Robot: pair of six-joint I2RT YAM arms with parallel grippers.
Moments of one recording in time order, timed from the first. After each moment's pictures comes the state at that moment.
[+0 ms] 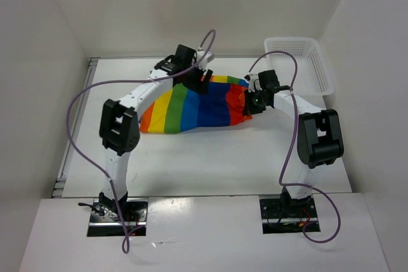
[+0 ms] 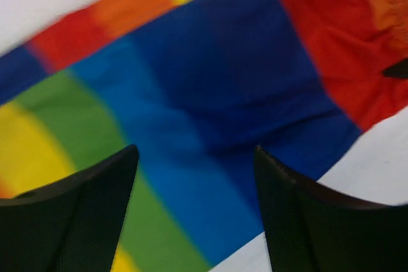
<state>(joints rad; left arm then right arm) -0.43 2.03 1.88 -0.61 0.19 0.07 0.17 1.76 1.18 -0.43 -0.34 -0.01</state>
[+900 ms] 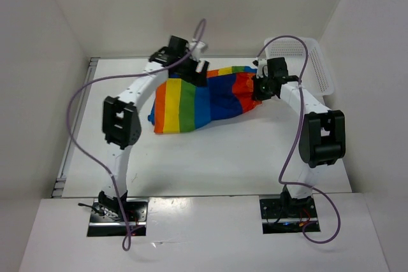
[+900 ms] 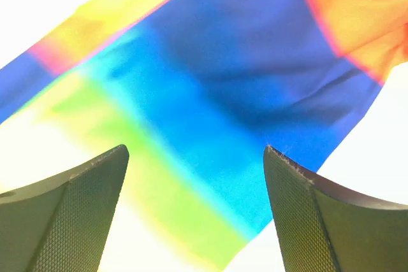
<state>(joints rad) -0.41 2.26 2.14 -0.70 0.39 0.07 0.12 1.76 1.32 -0.46 -0.24 -0.08</state>
